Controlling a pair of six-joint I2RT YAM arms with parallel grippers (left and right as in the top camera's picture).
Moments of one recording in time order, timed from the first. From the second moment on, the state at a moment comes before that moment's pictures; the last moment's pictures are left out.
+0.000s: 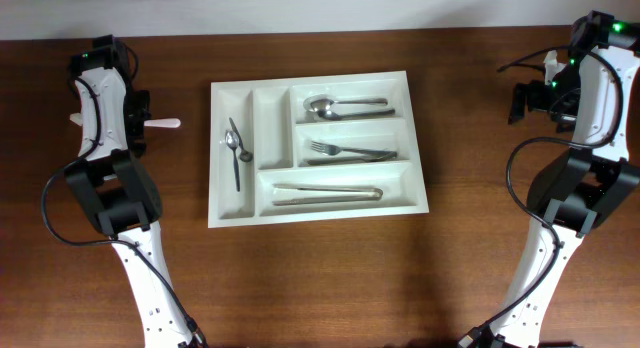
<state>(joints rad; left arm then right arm) 0.26 2.71 2.57 -1.40 -0.17 -1.35 -0.36 2.56 2.61 -1.63 -0.04 -0.14</state>
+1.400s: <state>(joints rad) 0.26 2.71 2.57 -1.28 -0.05 -1.25 -0.36 2.56 2.61 -1.63 -0.04 -0.14</state>
